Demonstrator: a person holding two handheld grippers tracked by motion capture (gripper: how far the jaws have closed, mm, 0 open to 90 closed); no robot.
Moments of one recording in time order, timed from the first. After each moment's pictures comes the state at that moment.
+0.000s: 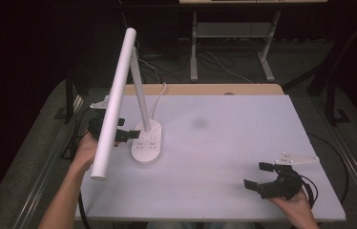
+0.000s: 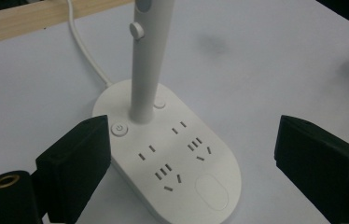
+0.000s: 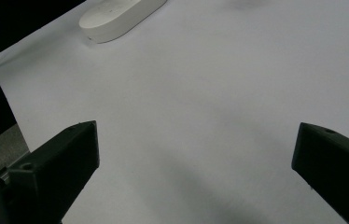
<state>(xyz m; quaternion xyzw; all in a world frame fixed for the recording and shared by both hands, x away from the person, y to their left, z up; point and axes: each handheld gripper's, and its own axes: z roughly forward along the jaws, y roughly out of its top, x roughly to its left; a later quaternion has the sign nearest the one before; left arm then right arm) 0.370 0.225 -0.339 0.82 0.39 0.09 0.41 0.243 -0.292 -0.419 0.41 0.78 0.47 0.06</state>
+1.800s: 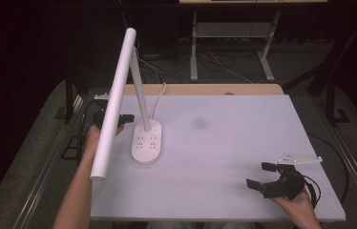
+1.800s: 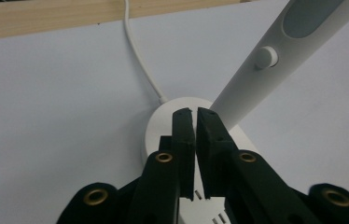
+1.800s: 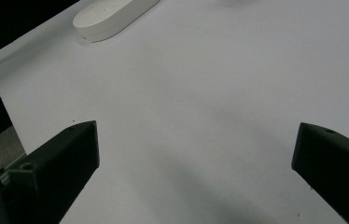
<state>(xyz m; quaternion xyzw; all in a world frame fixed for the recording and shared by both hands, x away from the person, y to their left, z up) 0.417 0.232 -0.366 0.77 0.47 0.10 0.41 0.244 -0.298 -0.420 0.42 0.77 0.47 0.06</state>
